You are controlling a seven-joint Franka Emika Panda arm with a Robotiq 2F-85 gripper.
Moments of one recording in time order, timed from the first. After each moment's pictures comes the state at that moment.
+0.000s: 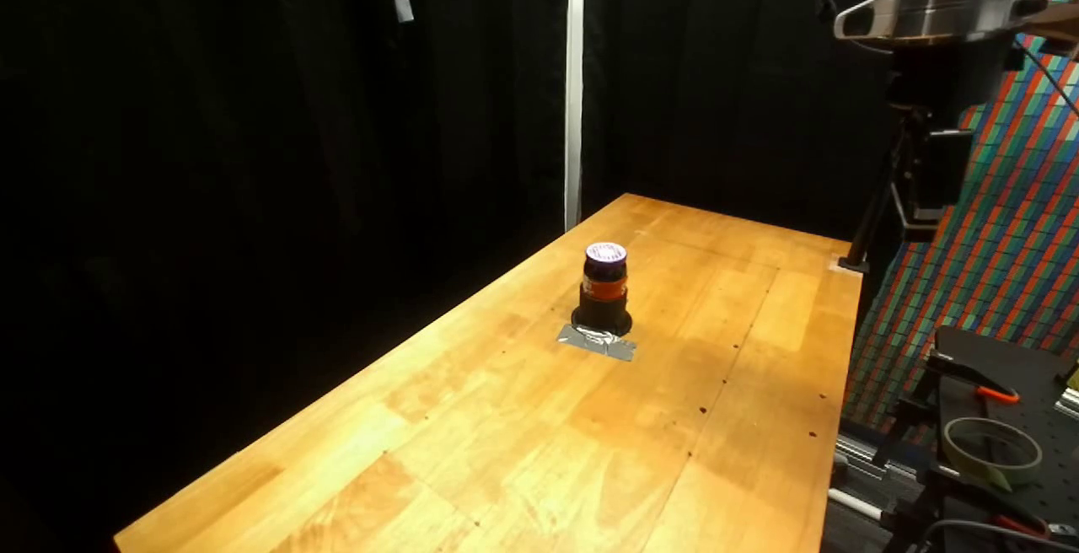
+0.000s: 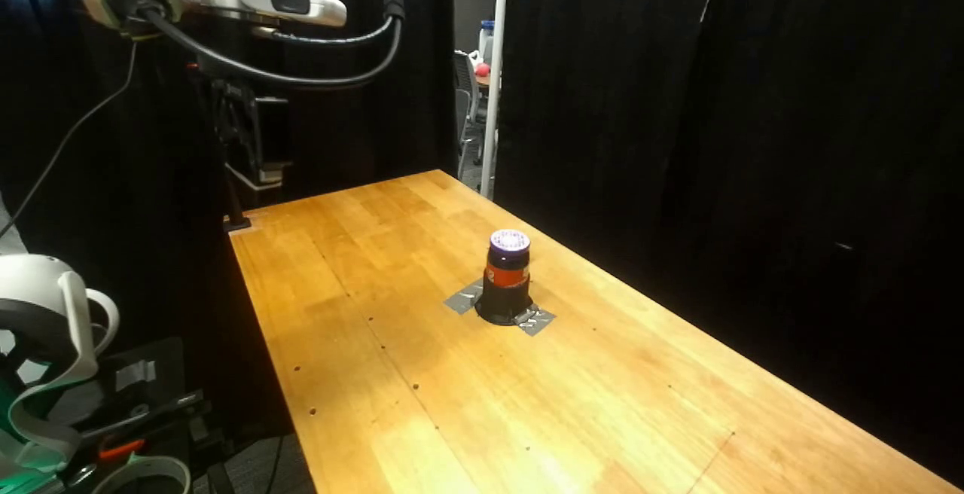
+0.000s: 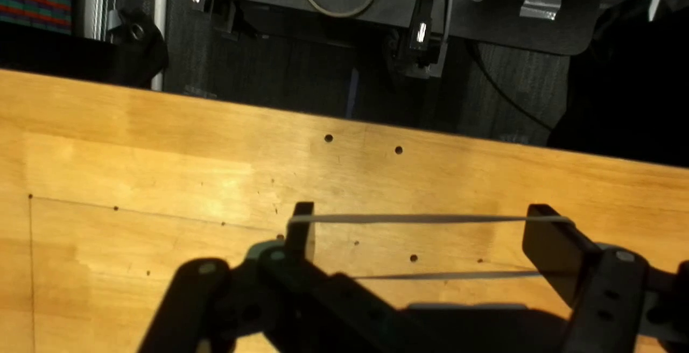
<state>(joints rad) 0.15 -0.49 0.20 -2.53 0.06 1.91 0.08</state>
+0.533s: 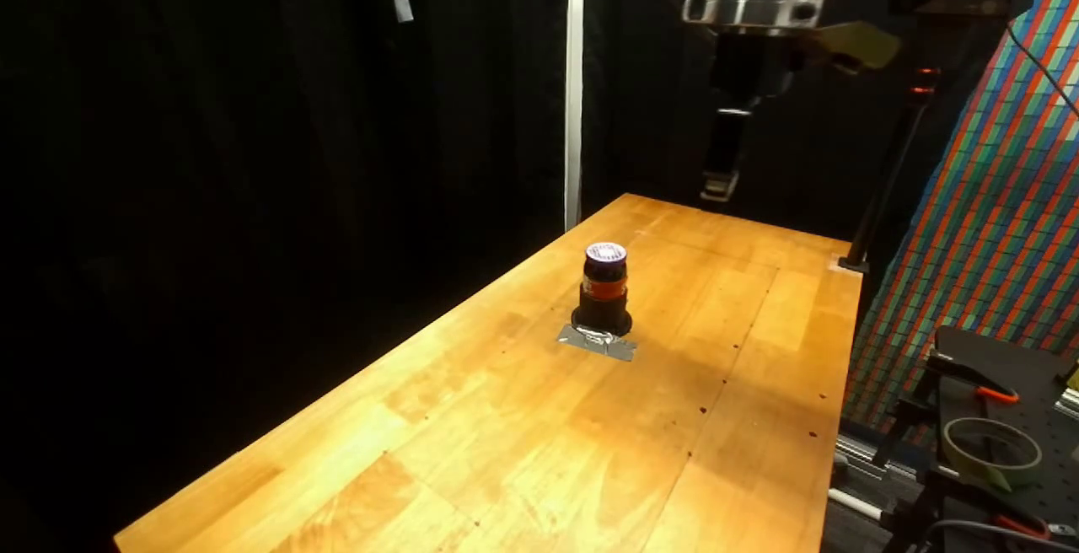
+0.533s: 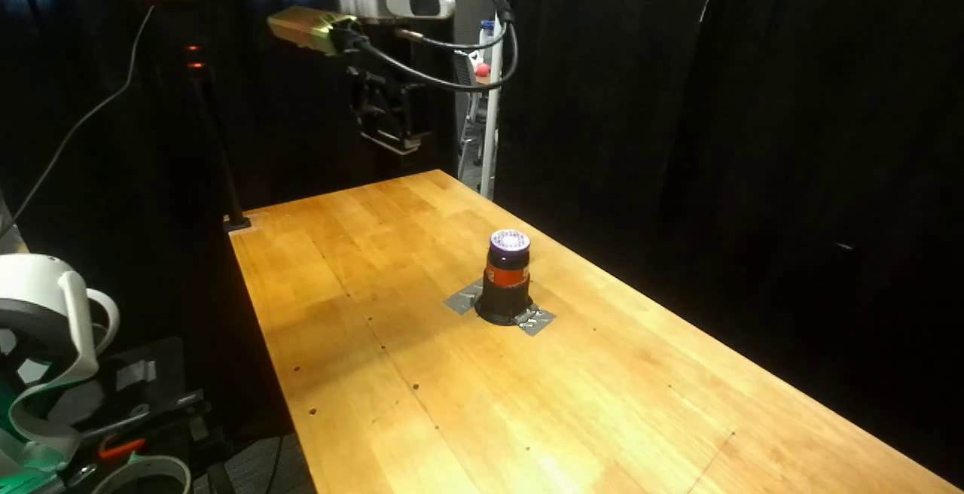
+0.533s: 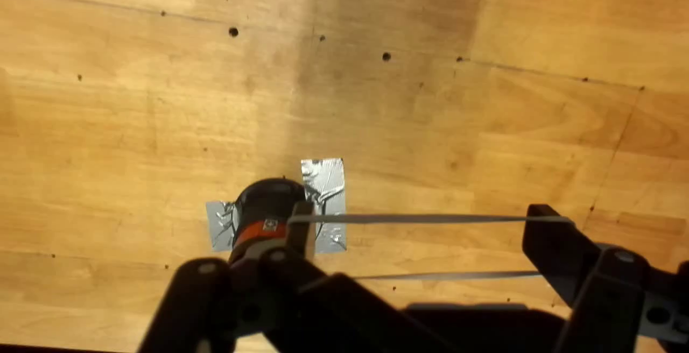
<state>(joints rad) 0.13 -0.09 0.18 -2.19 0.04 2.16 0.08</state>
